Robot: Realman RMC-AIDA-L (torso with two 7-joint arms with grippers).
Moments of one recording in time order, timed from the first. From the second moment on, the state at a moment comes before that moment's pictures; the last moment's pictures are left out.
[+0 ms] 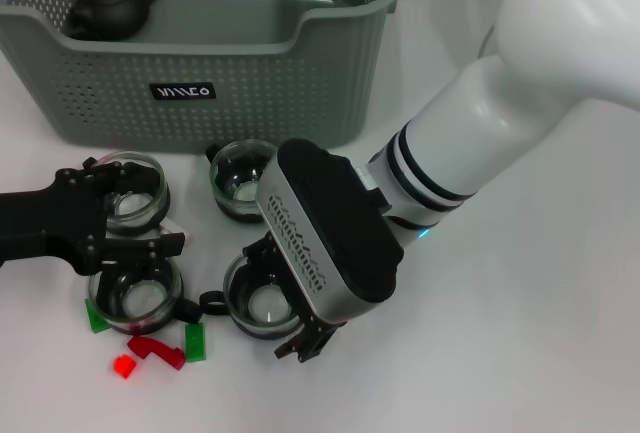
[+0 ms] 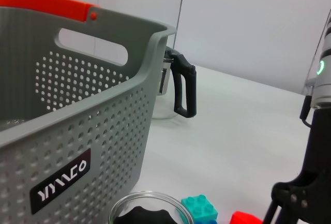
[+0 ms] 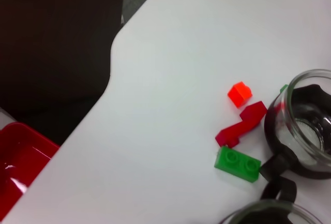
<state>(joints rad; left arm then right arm) -0.43 -2.06 0.35 0.77 2.31 1.78 -1.21 0.94 2.12 -1.99 -0.87 -1.99 -1.13 1.57</state>
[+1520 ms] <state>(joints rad) -0.42 -2.06 0.35 0.73 2.32 1.76 -1.20 0.94 2.12 -2.04 -0.85 -1.98 -1.13 1.68</state>
